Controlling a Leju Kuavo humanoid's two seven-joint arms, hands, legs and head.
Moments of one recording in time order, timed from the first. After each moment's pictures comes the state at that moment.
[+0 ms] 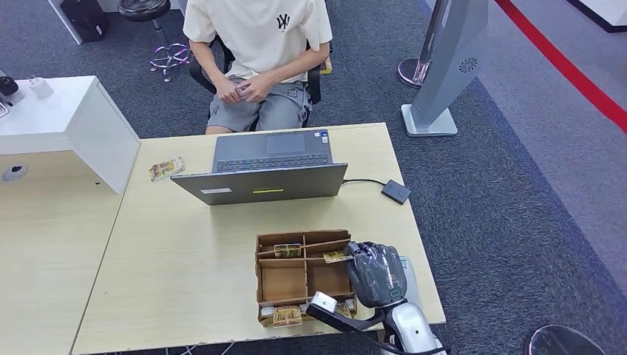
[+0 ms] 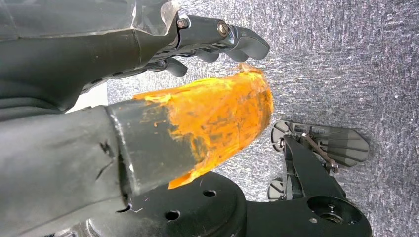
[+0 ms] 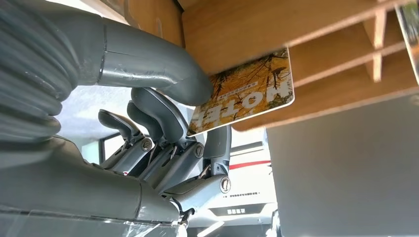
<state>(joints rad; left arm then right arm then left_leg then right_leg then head) -0.14 -0.03 -1.42 -0.14 1.51 0.31 -0.09 0.04 0.11 0.26 -1.34 1.37 -0.69 -0.24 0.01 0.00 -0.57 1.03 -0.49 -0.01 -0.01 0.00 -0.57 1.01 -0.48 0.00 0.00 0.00</state>
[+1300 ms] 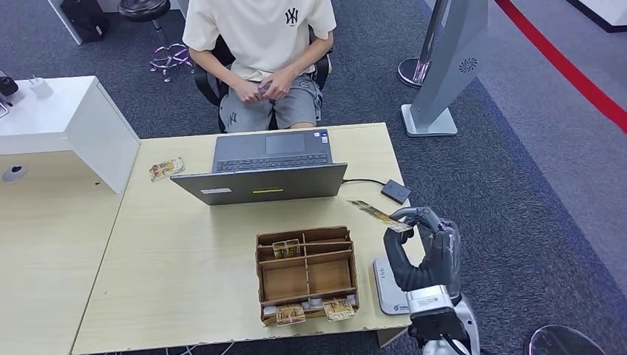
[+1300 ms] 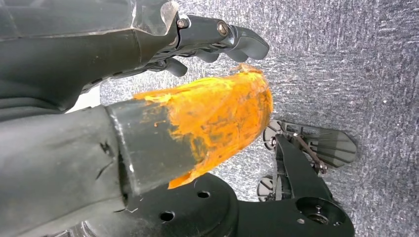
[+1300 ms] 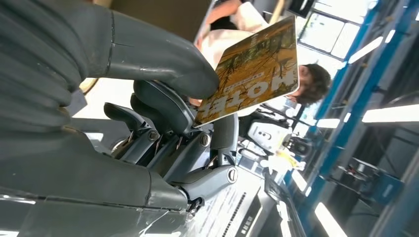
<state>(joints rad) -0.13 -0.03 -1.36 -0.14 1.51 0.31 -0.13 0.13 0.06 0.26 -1.89 0.48 -0.54 -0.48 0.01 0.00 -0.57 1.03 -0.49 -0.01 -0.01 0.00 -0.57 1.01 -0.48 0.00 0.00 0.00</state>
